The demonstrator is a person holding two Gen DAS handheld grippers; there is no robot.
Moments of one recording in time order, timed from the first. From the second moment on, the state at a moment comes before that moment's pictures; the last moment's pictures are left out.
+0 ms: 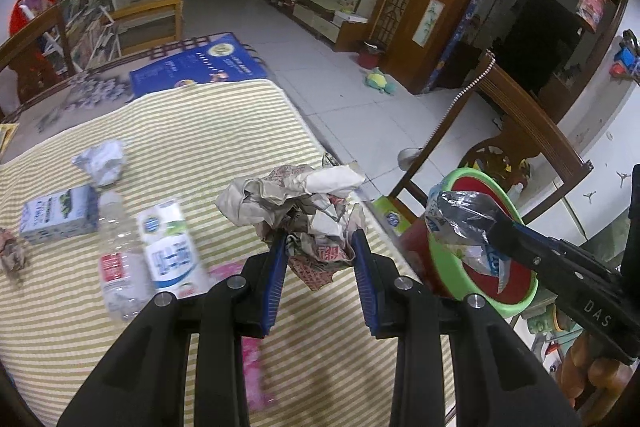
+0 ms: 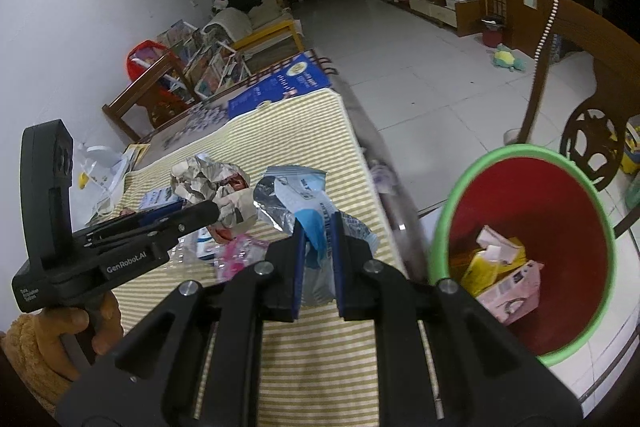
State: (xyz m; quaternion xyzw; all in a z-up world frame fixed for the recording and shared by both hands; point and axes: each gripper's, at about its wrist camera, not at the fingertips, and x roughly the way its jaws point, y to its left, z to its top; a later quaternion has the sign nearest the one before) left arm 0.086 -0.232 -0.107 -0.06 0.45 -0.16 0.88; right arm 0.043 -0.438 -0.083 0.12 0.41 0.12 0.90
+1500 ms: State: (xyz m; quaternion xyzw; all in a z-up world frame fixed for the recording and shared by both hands) left arm 0.098 -0.451 -0.119 0.02 0.46 -0.33 0.82; right arm -0.001 -0.636 -0.103 0.21 0.38 -0.06 0.90
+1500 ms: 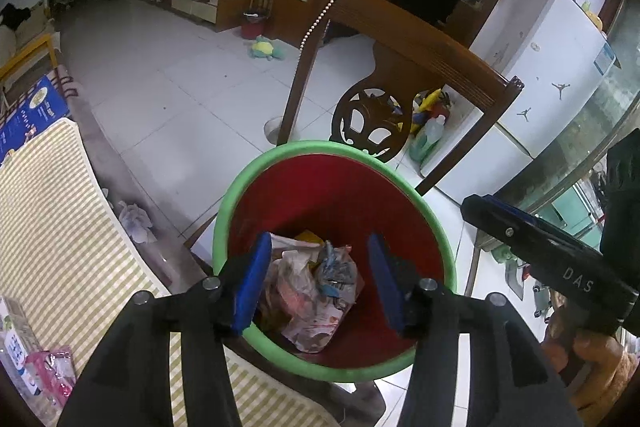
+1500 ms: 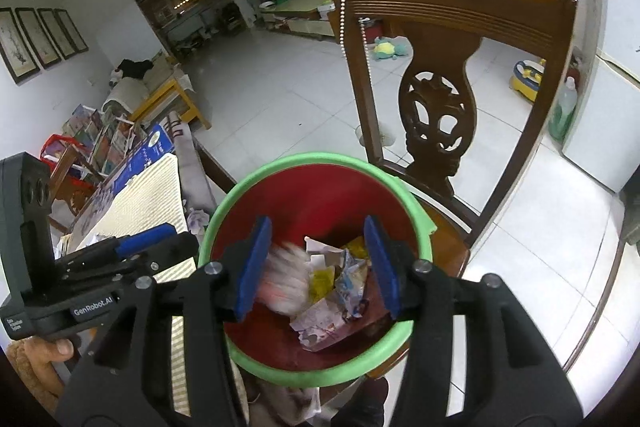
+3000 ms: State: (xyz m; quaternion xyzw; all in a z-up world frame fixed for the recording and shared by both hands) left arm 0.092 0.128 -0.183 -0.20 0.48 0.14 0.84; right arm 0.085 -0.211 -0.109 0.04 0.47 0.23 0.85
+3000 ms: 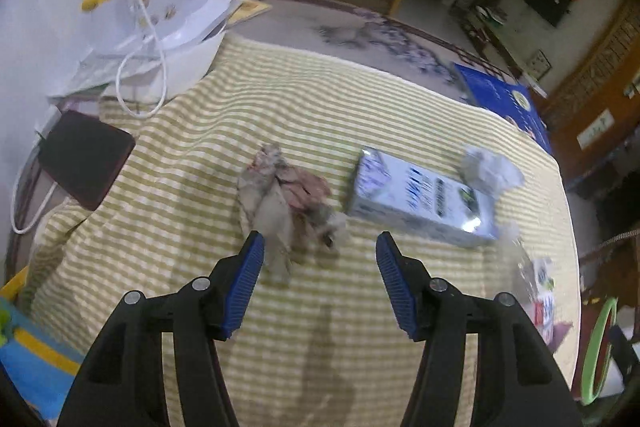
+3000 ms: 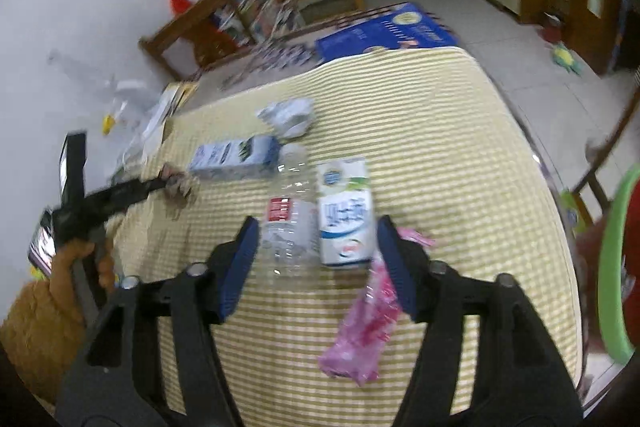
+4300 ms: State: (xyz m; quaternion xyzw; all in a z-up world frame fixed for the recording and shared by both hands) left arm 0.119 0.193 -0.218 -0.32 0.44 0.16 0.83; right arm 0.192 -0.003 -0.191 -0.18 0.58 0.47 0.64
